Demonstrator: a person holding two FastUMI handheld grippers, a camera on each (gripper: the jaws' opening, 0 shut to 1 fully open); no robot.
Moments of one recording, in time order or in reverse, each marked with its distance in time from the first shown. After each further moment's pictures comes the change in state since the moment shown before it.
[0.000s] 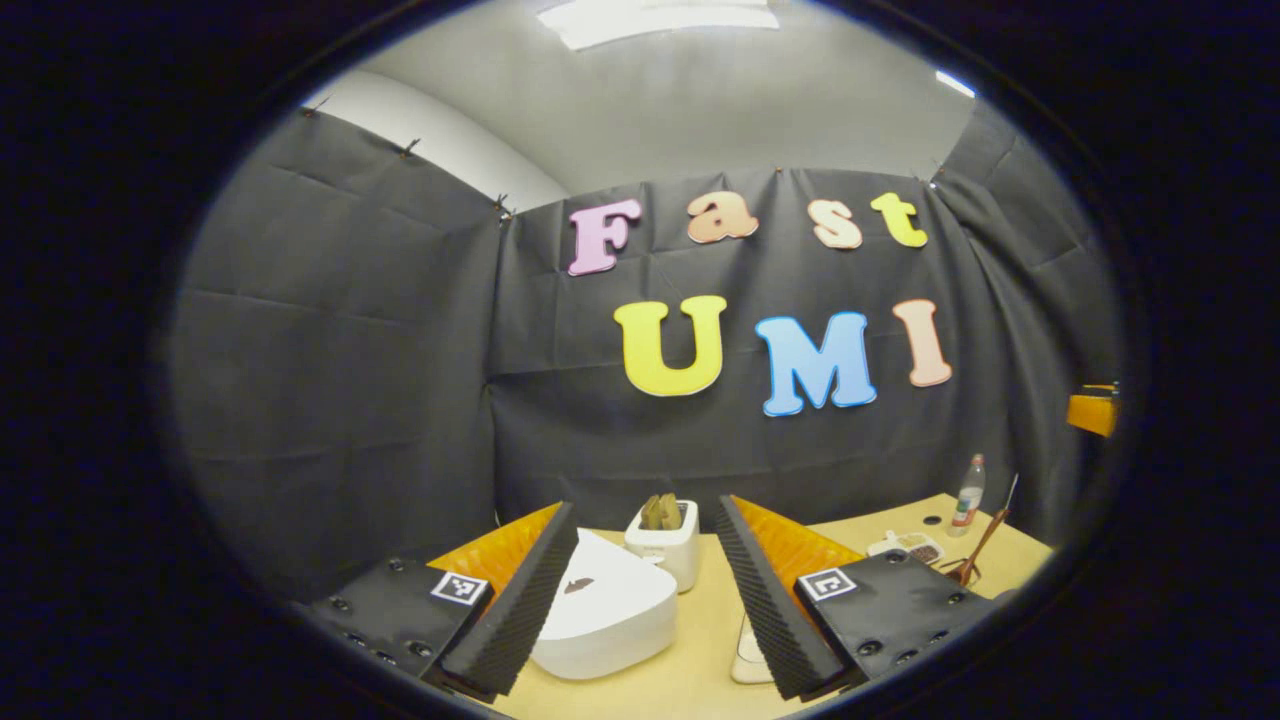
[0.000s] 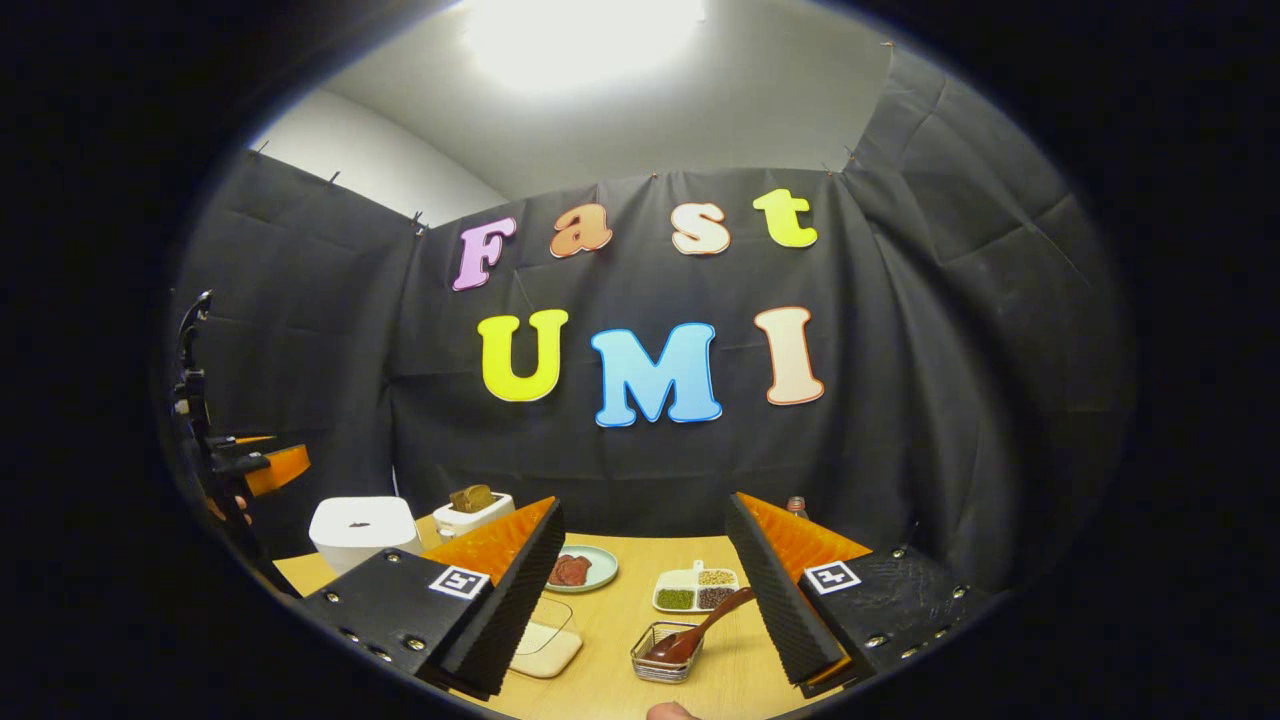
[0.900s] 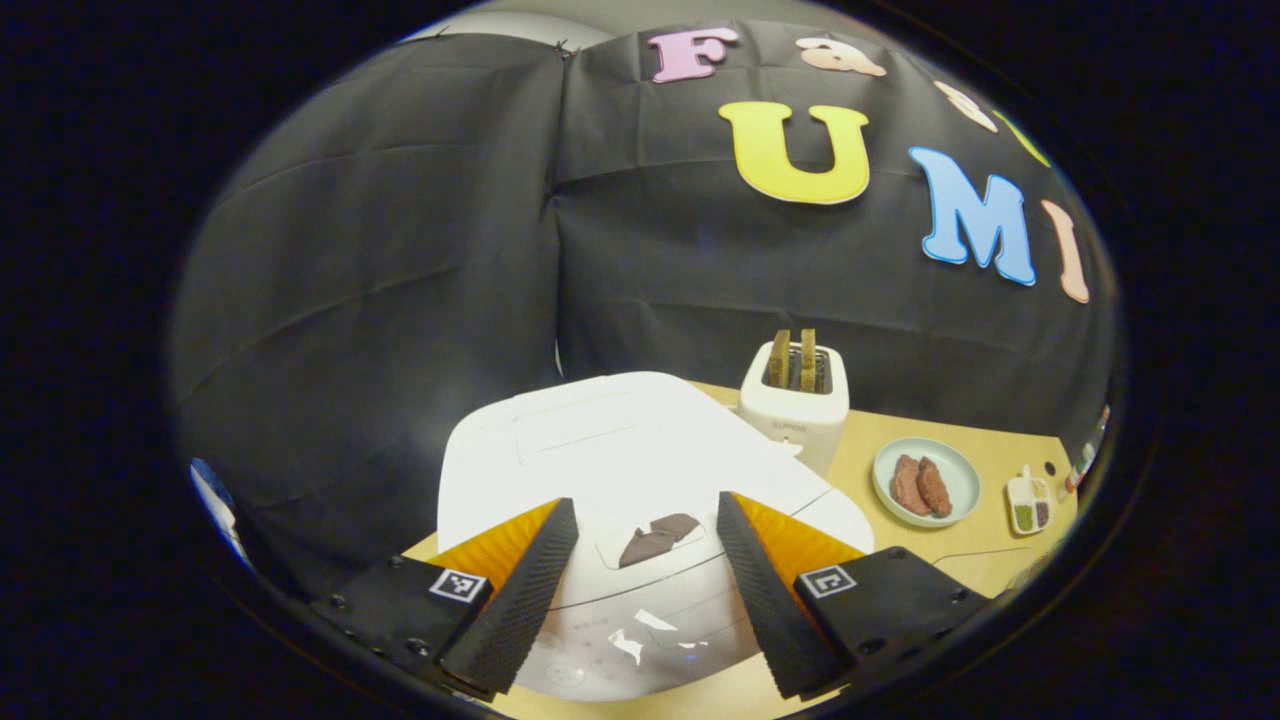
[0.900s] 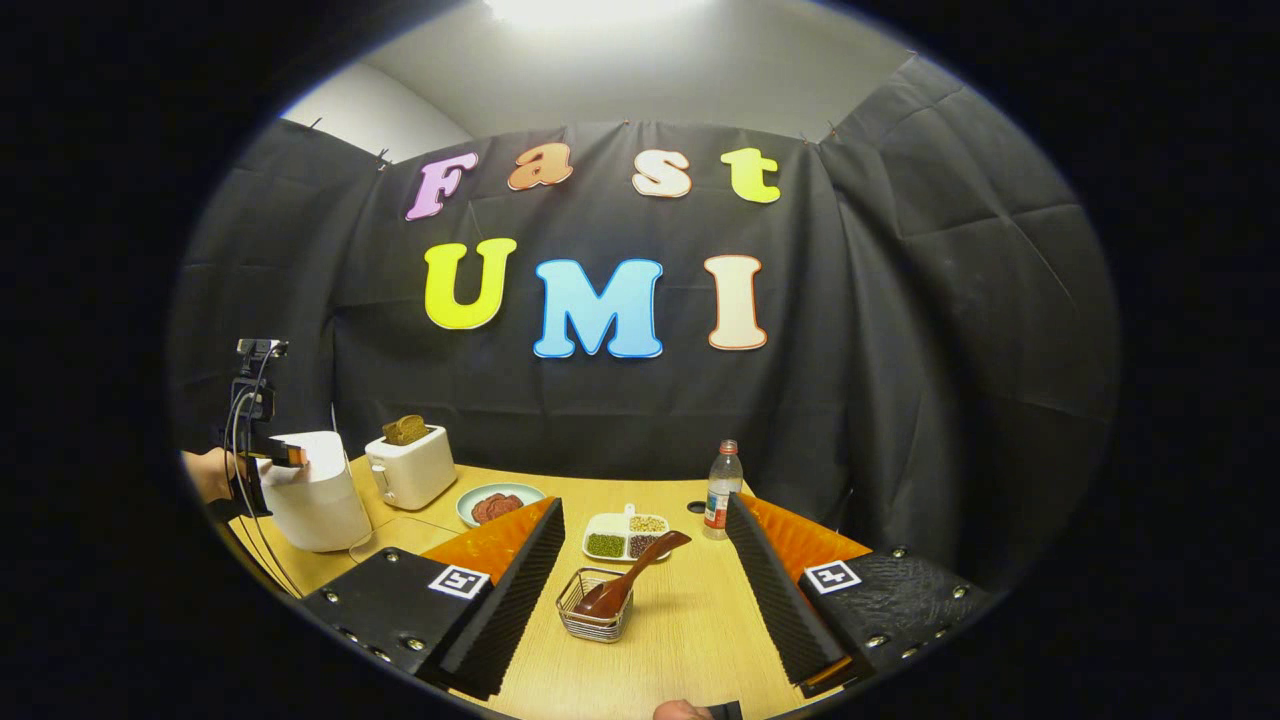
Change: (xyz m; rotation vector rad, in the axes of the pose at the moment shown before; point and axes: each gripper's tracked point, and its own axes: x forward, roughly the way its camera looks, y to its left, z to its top) left arm 0.193 0.116 -0.220 -0.093 0.513 0.263; right arm -0.010 -0.049 -0.057 -0.094 0.171 -0.155
